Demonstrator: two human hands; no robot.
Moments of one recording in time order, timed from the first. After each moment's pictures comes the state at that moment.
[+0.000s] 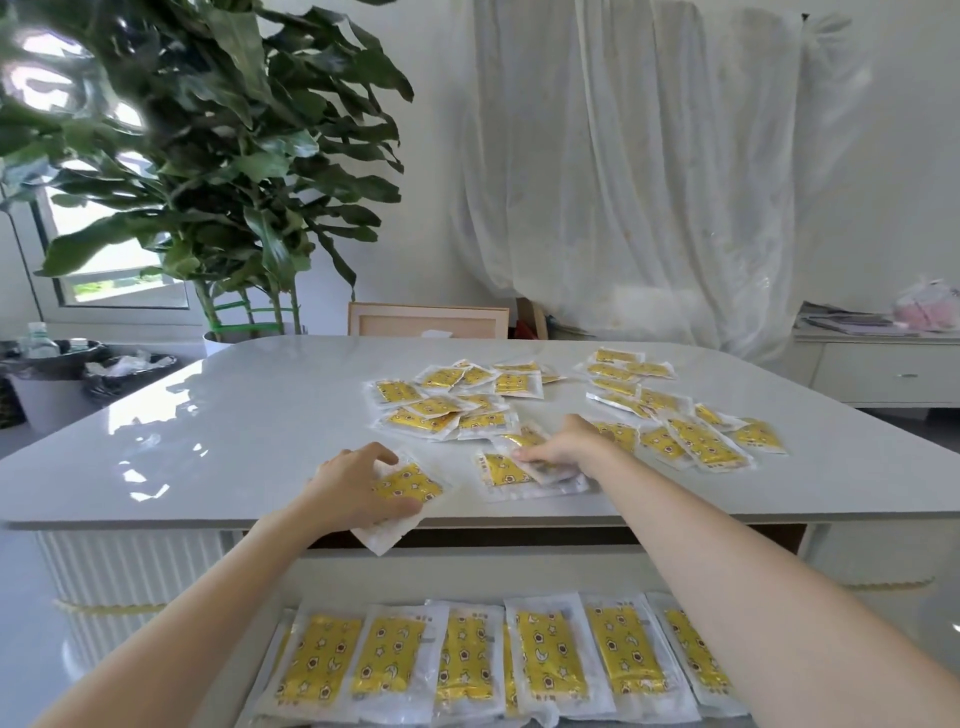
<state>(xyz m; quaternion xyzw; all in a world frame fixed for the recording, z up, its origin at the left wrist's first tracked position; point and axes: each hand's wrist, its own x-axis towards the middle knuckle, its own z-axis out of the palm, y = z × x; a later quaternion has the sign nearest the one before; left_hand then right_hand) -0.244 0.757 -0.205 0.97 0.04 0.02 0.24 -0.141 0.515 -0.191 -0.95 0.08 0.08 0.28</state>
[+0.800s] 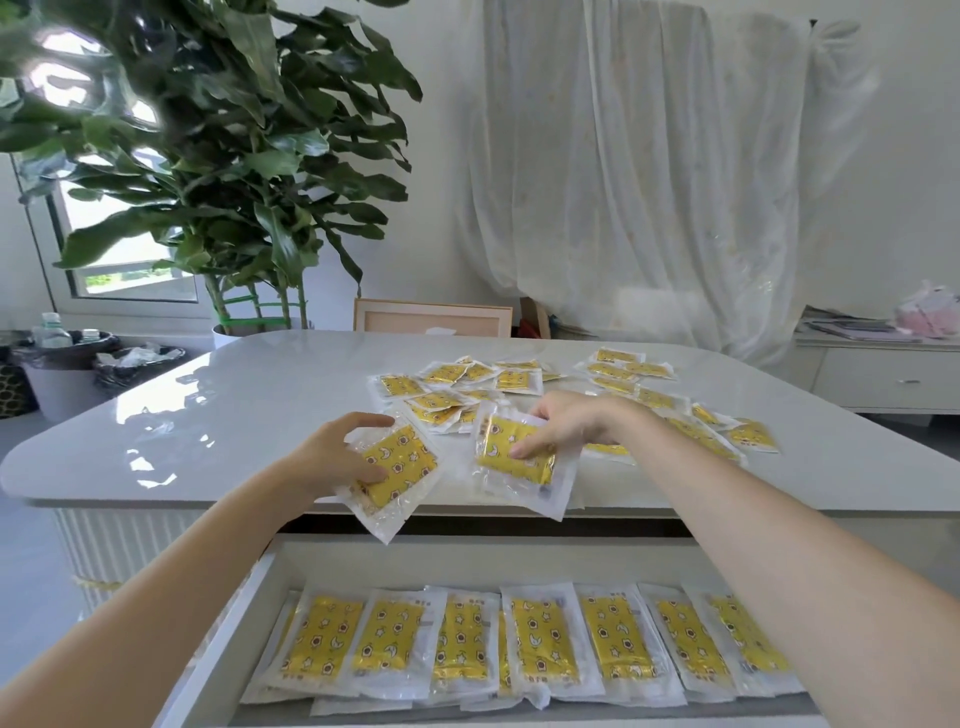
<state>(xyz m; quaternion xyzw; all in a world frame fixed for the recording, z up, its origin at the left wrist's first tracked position) -0.258 0.768 -0.184 0.84 0.03 -0.01 0.55 -0.164 0.506 -0.147 -0.94 -0.14 0.15 0.26</state>
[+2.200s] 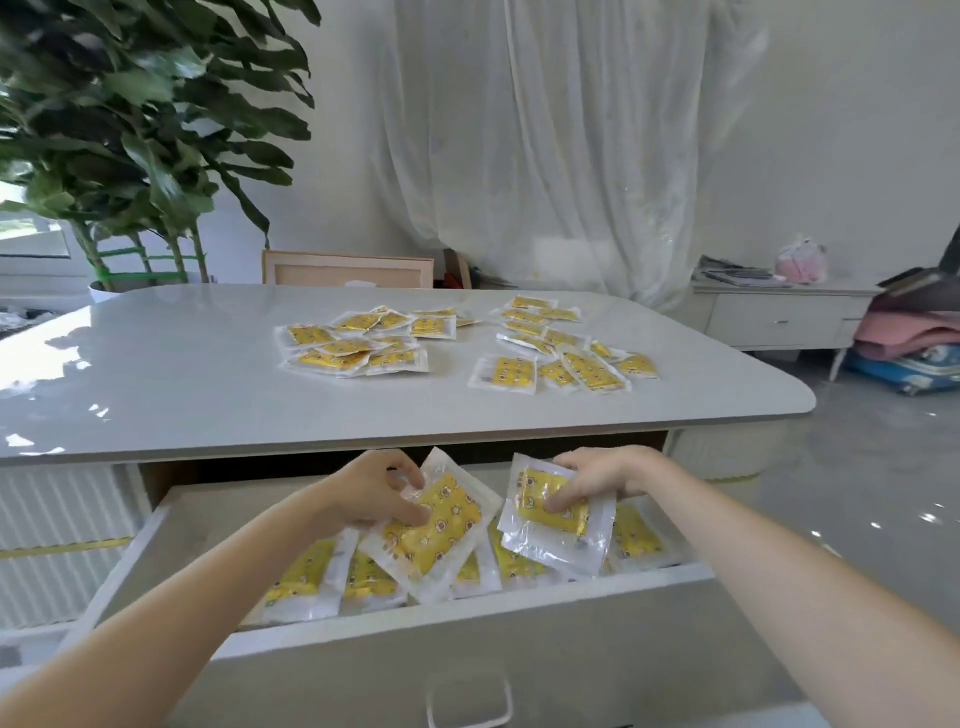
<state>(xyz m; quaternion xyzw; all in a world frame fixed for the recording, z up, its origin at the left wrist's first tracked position) -0.292 0.662 -0.238 0.88 -0.04 -0.15 0.44 -0.240 0.382 -0.235 -0.92 0.00 0.27 0.27</state>
